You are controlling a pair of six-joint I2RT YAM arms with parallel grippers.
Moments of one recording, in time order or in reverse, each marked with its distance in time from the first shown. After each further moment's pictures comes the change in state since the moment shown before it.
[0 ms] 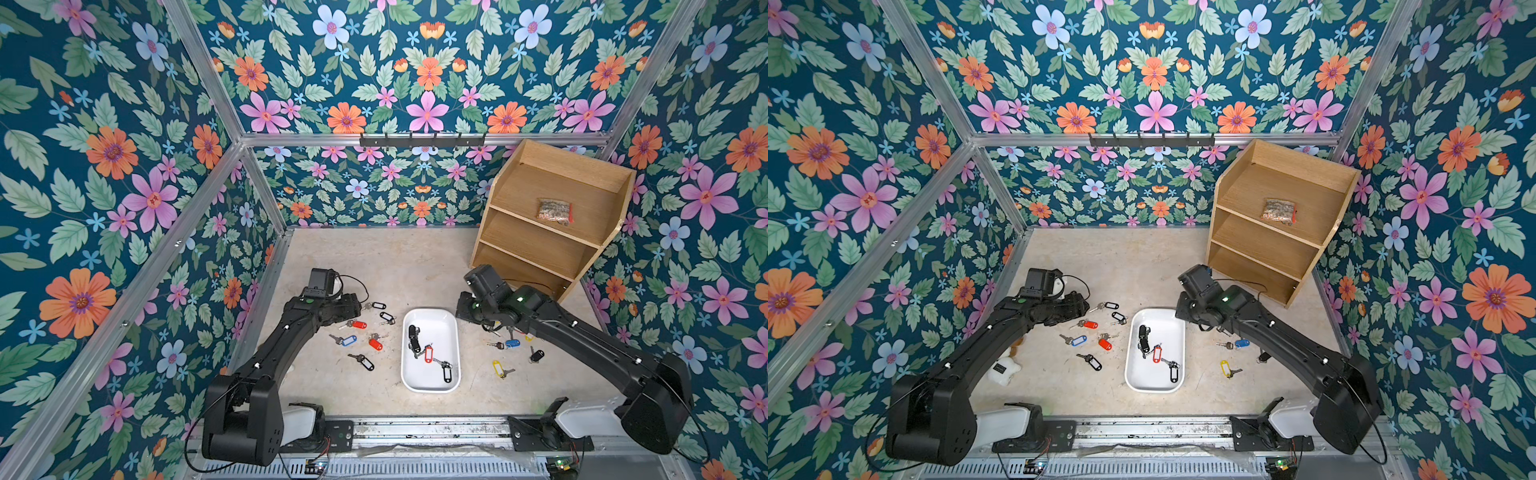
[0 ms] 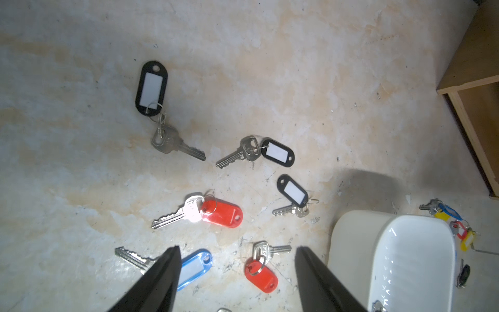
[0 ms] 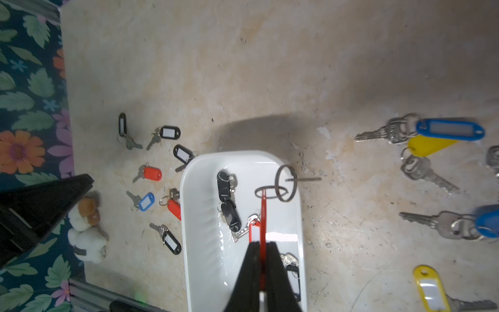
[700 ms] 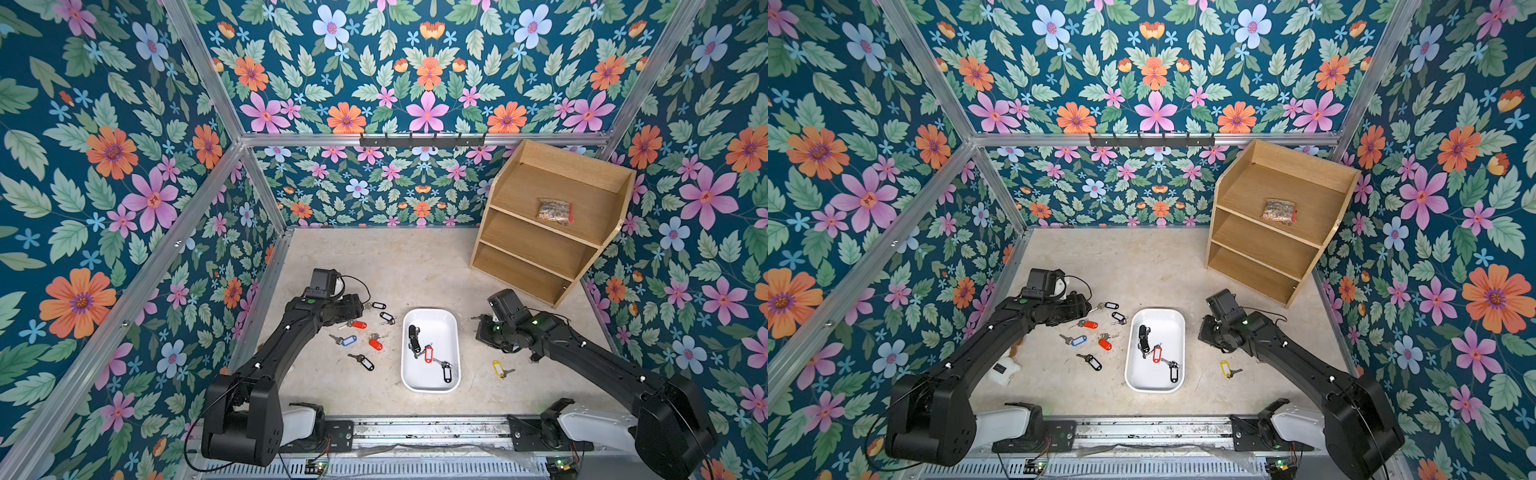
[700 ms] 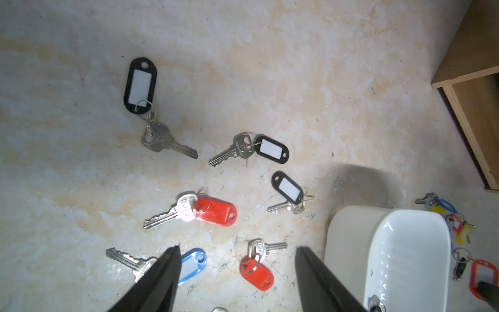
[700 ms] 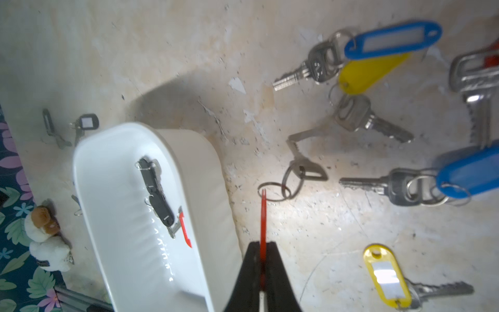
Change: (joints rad) left arm -0.013 0.000 -0.002 0.003 0.005 0.000; right arm -0.091 -0.140 -0.417 0.145 -0.154 0.034
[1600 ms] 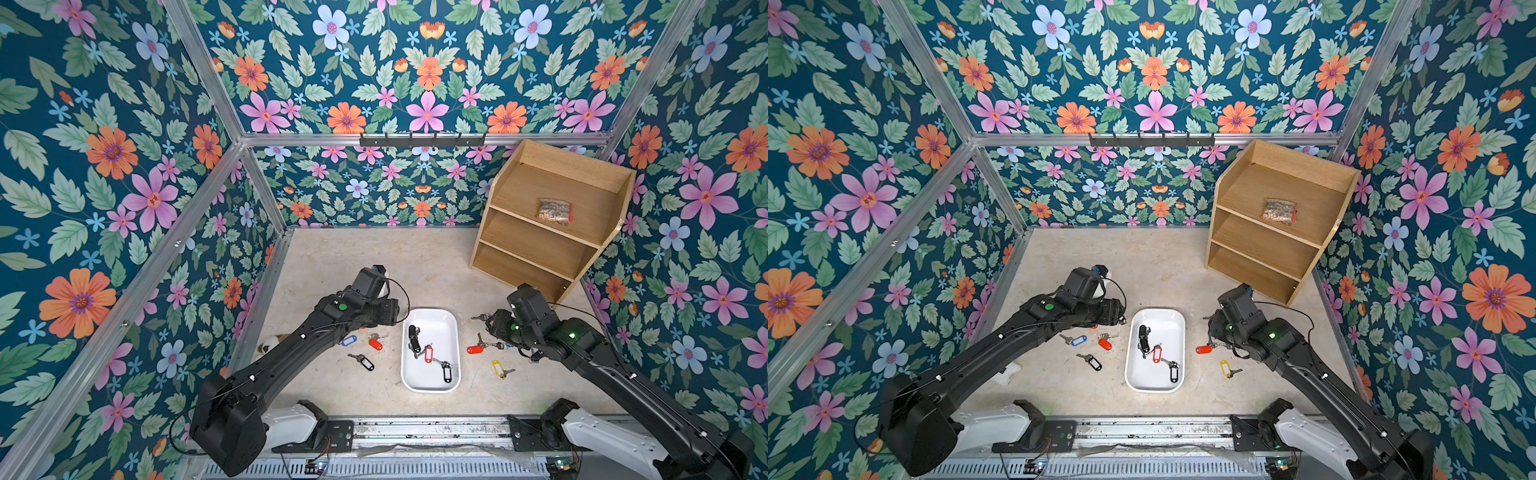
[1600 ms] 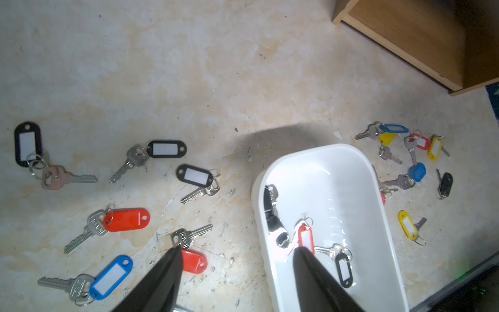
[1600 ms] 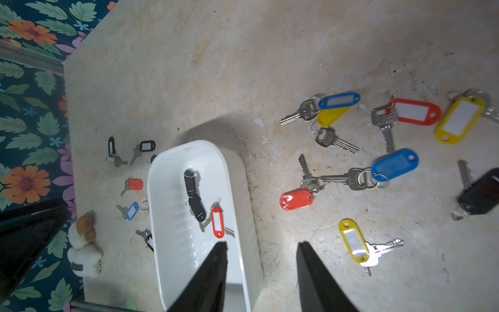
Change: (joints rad) left arm -0.493 -0.013 0.185 -0.095 -0.199 -0.009; right arm 0.031 -0.253 0.156 -0.245 0.192 0.011
